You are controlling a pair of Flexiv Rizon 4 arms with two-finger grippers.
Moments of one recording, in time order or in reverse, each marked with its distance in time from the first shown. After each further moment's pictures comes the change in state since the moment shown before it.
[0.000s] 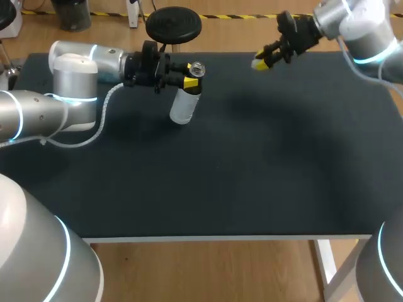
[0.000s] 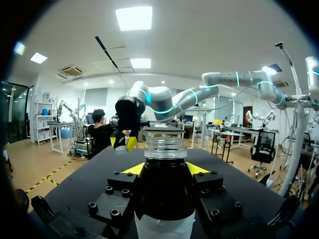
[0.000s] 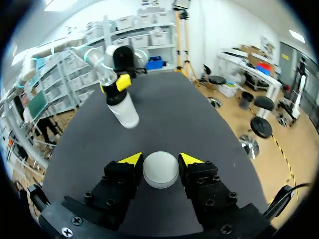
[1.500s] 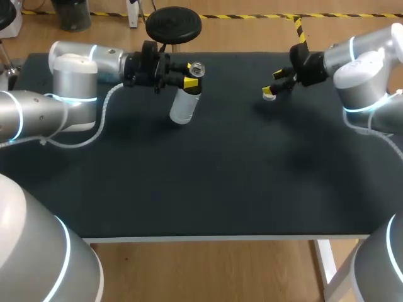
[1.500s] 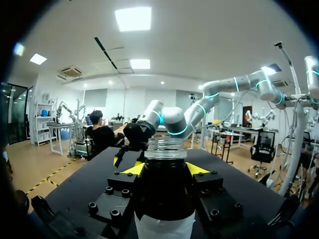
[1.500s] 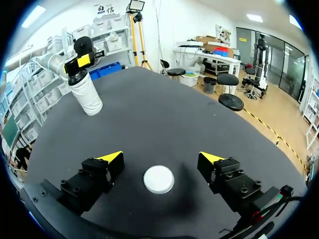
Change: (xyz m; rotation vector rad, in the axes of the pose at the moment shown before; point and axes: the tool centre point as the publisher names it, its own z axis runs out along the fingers) left arm 0.002 -0.002 0.000 0.011 0.005 0.009; right arm -0.019 -0.080 0.016 -0.055 -0.267 0.213
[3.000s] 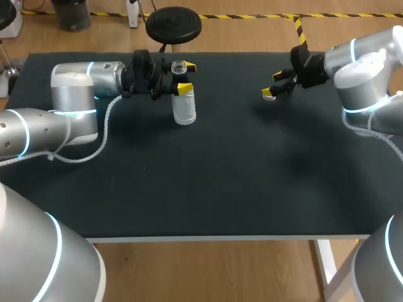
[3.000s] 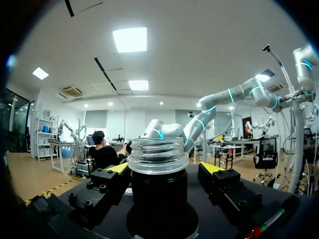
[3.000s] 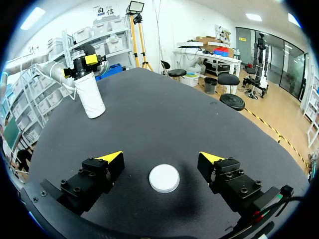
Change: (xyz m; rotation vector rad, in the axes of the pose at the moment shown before) left arm 0.003 -0.001 -0.010 0.191 -0.008 0.054; right arm 0.007 -0.002 0.000 -0.011 0.014 0.012
